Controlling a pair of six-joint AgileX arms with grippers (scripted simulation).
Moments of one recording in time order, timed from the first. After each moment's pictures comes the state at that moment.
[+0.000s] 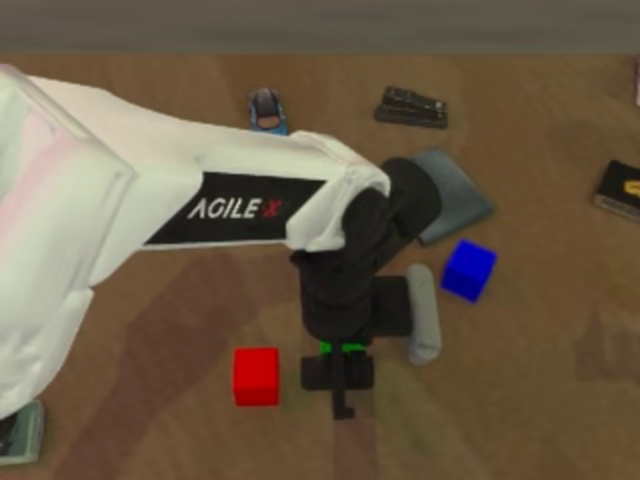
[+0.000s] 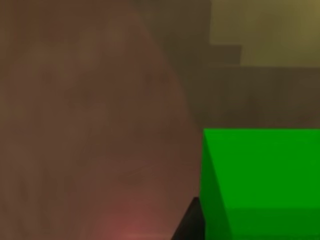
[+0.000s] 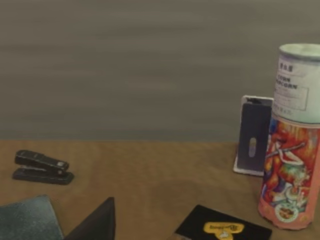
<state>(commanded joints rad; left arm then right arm) -0.81 2.15 1.43 -0.84 0.01 0.77 0.01 0.00 0.00 0.00 0.00 0.00</state>
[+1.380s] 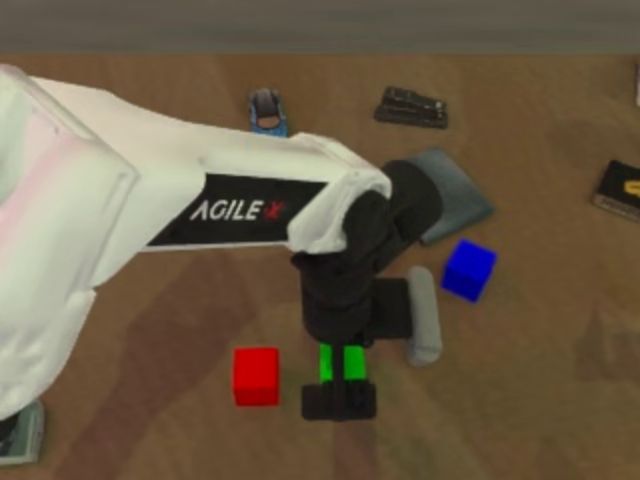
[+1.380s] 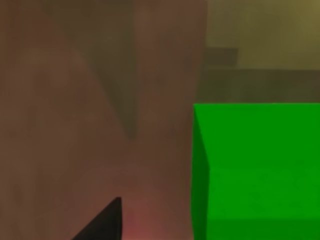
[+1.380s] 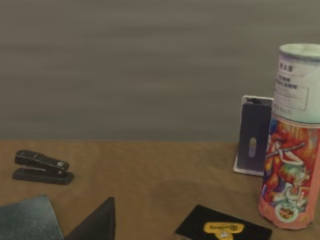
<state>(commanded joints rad) -0.81 2.15 1.43 -0.84 0.01 0.77 0.01 0.00 0.00 0.00 0.00 0.00</state>
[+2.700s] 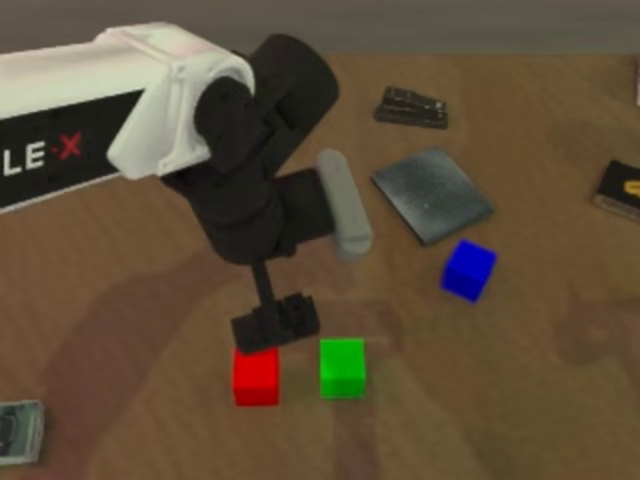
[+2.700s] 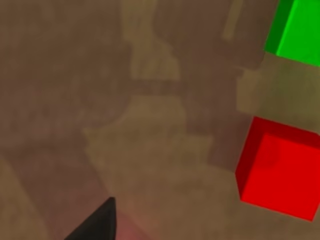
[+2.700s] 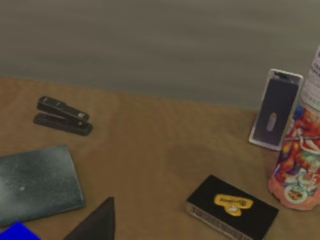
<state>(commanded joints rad) -0.66 1.78 1.34 -0.94 -0.01 0.67 0.08 0.29 0.28 -0.17 0.00 -0.10</state>
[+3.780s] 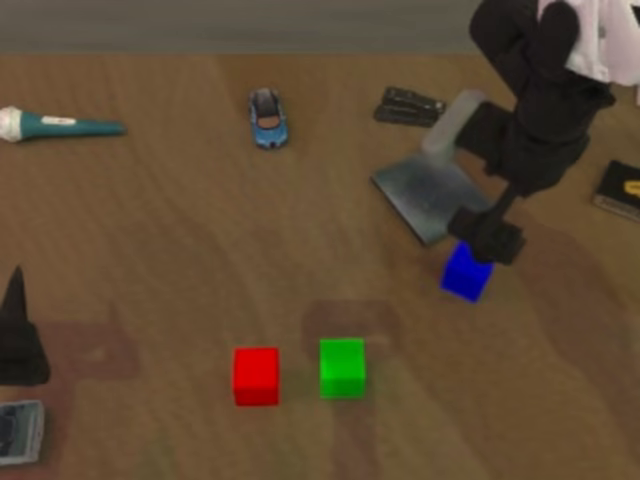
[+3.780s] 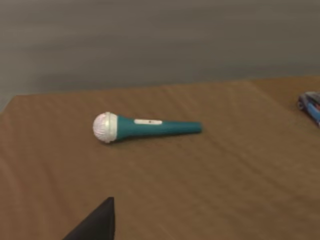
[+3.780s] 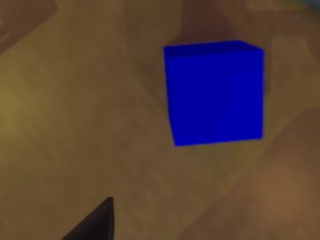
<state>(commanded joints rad) -0.03 0.16 0.09 -0.10 -0.01 0.07 0.39 2.06 1.63 -1.05 0.00 -0.56</state>
